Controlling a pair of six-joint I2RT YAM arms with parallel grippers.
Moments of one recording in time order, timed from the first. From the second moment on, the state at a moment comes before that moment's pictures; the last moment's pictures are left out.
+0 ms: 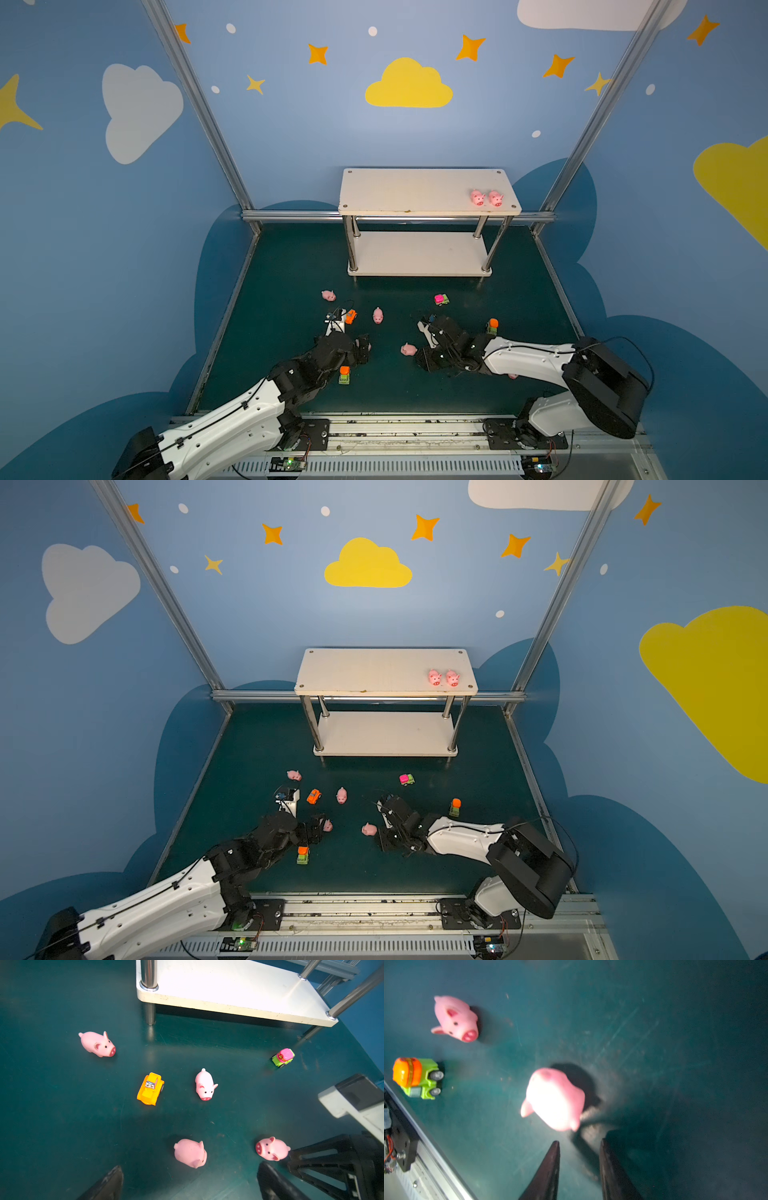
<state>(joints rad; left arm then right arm) -0.84 0.76 0.41 -0.34 -0.40 -0.64 0.92 1.49 0.61 -0.12 -0.15 0.57</state>
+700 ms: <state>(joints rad) -0.78 0.72 0.41 -0.34 -0.39 -0.63 0.89 1.68 0.88 -0.30 0.01 0.48</state>
